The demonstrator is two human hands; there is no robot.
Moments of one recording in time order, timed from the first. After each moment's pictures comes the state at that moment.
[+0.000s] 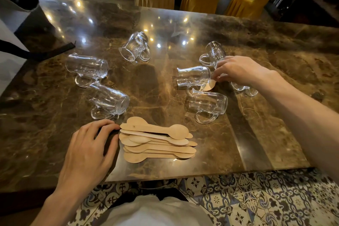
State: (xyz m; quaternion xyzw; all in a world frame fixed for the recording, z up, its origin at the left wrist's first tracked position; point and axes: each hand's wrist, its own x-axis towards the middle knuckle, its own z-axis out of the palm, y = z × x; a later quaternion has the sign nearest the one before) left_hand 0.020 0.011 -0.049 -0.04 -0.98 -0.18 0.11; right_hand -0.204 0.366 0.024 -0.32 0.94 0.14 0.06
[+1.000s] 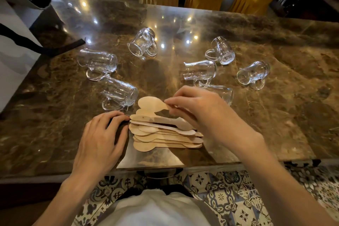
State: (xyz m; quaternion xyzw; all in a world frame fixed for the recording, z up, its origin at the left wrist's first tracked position) left_hand 0.021 0.007 -0.059 -0.05 -0.97 -0.18 0.13; right_hand -0.038 0.244 0.041 -0.34 0.92 -0.18 -0.02
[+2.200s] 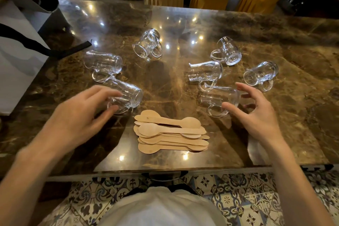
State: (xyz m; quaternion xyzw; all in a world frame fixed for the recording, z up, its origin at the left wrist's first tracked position) left_hand -0.015 -0.036 0.014 -0.15 -0.97 -0.20 0.06; right_hand -0.047 0.331 -0.007 0.02 0.91 -0.42 -0.07
